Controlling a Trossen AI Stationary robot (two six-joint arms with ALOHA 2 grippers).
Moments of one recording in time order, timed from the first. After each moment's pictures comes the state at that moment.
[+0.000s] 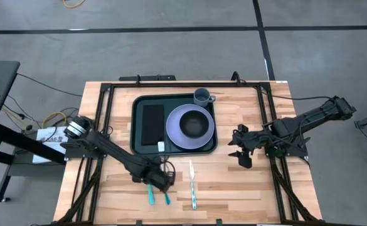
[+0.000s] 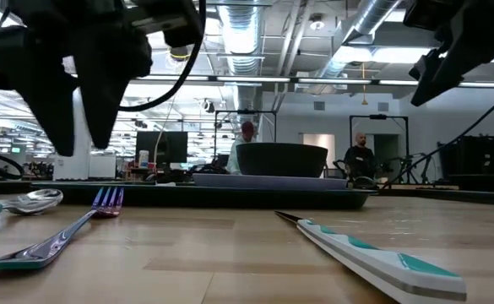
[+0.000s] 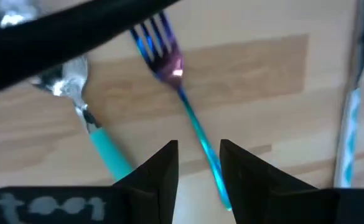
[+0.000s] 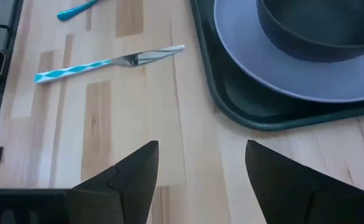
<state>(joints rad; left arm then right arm) -0.50 1.83 1.29 -0.81 -0.05 -1.95 0.34 0.95 0.68 -0.62 0.13 0.38</state>
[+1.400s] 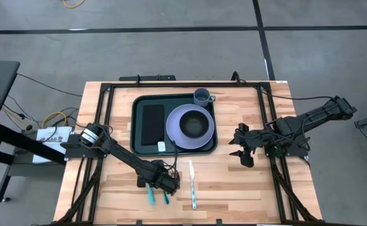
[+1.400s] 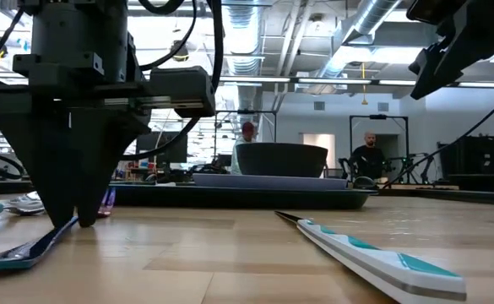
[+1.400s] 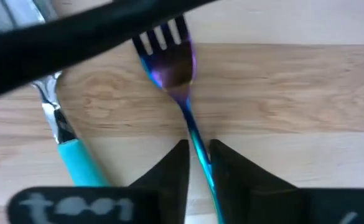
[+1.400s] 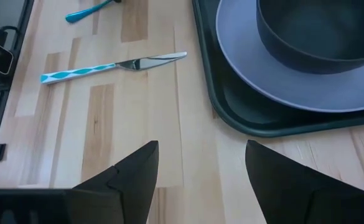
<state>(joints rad) -0.47 2.03 1.35 -0.76 -0.02 -2.06 0.34 0.91 0.68 -0.63 0.13 0.34</state>
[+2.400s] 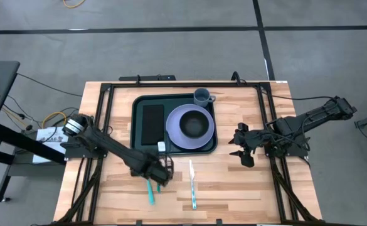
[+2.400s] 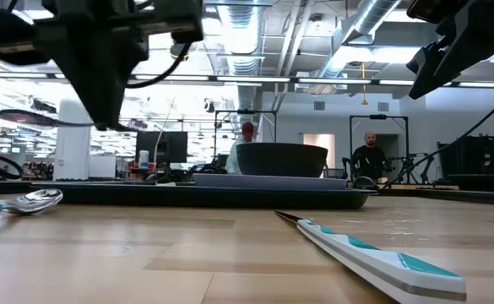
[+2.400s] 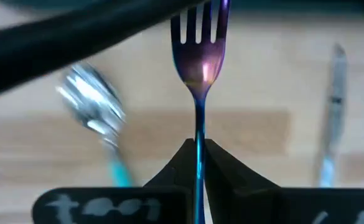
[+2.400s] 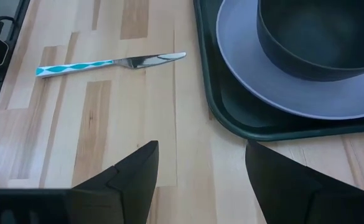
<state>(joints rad) -0.45 1.79 1.34 -0.99 -0.18 -2.06 0.34 0.91 0.68 -0.63 0.14 0.29</state>
